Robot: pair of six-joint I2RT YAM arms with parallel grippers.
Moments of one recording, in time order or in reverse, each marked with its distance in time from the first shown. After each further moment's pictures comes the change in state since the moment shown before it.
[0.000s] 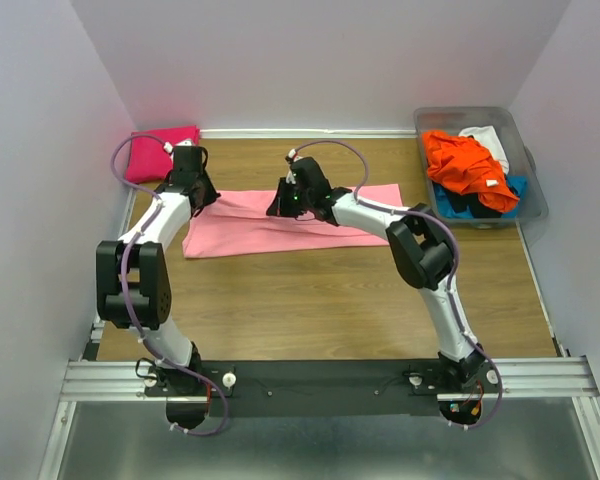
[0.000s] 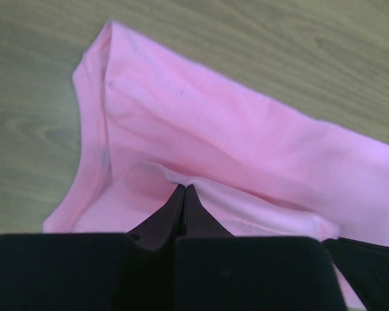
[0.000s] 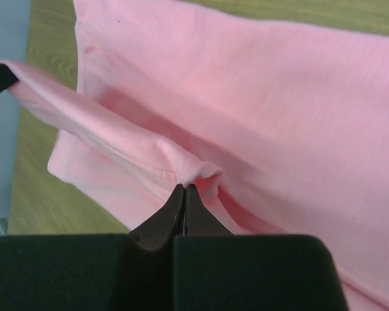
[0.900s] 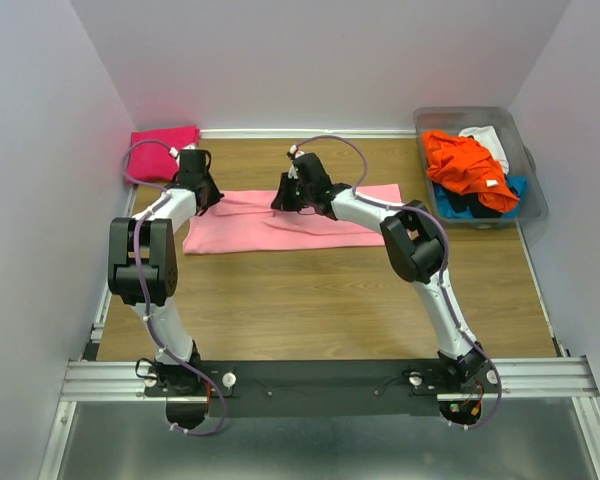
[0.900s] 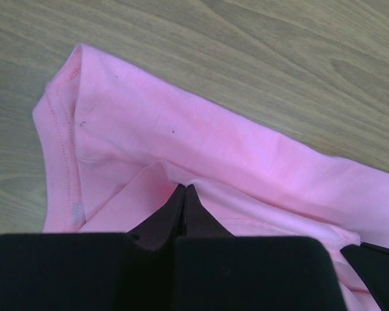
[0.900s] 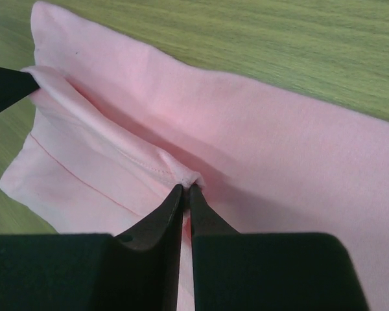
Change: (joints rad) left arm 0.016 0.190 0.045 0.135 0.034 -0.020; right arm -0.051 0.121 0.125 0.000 0.019 -0.097
